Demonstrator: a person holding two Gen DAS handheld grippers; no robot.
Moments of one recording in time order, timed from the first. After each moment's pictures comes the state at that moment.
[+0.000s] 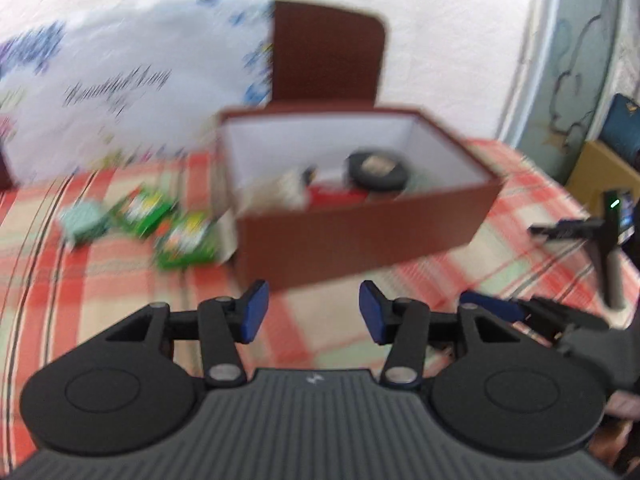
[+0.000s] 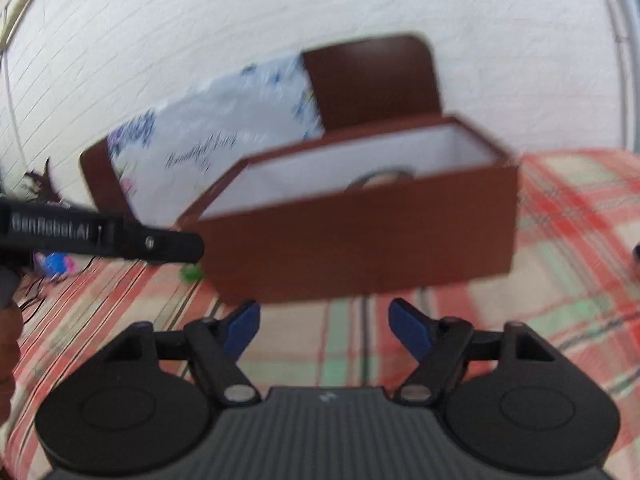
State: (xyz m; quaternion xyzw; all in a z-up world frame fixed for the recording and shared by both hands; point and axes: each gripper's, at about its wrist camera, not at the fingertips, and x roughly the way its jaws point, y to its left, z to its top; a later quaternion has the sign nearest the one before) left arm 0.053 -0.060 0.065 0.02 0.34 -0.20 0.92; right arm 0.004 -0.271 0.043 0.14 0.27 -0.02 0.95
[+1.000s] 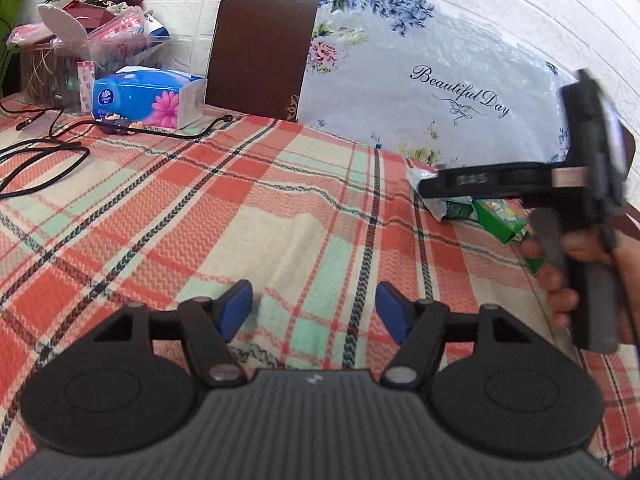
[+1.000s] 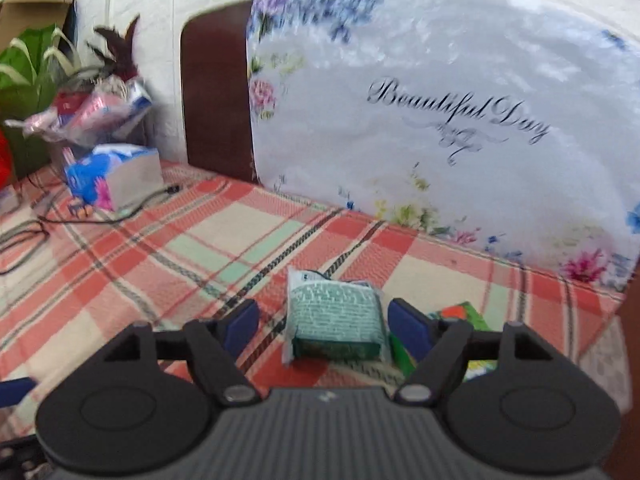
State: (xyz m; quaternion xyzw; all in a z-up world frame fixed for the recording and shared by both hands) left arm 0.063 0.184 -0.022 -0.12 0.26 0.04 0.96; right arm 0.289 -0.023 0.000 -0.05 0.31 0.13 0.94
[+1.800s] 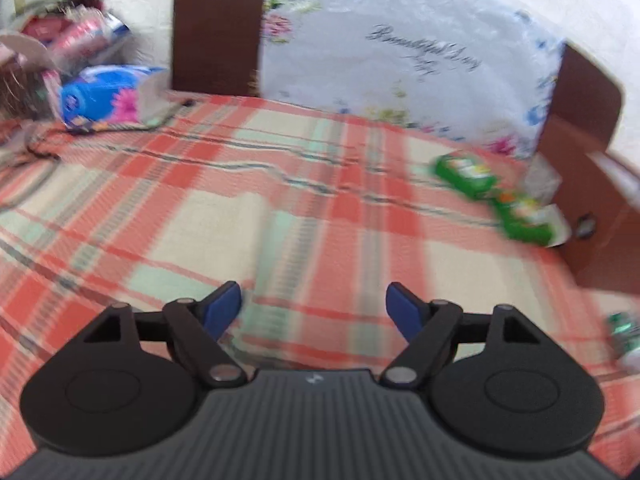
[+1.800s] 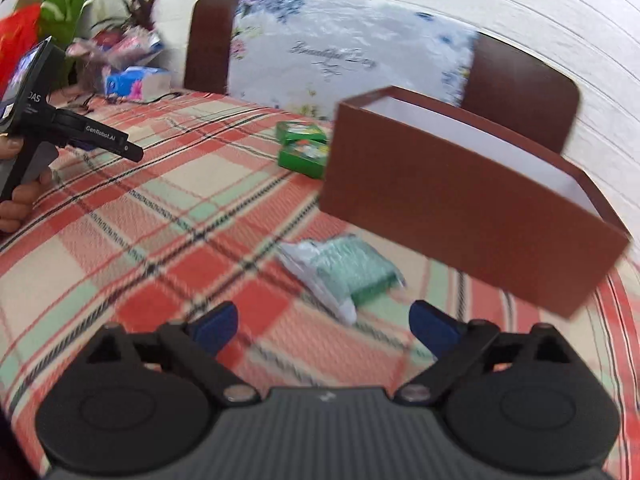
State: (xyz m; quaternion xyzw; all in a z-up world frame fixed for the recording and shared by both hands) left arm 0.060 0.132 0.003 -0.10 0.32 0.00 0.94; right arm -0.018 -0.176 0.006 -0.10 0.32 0.06 0.94
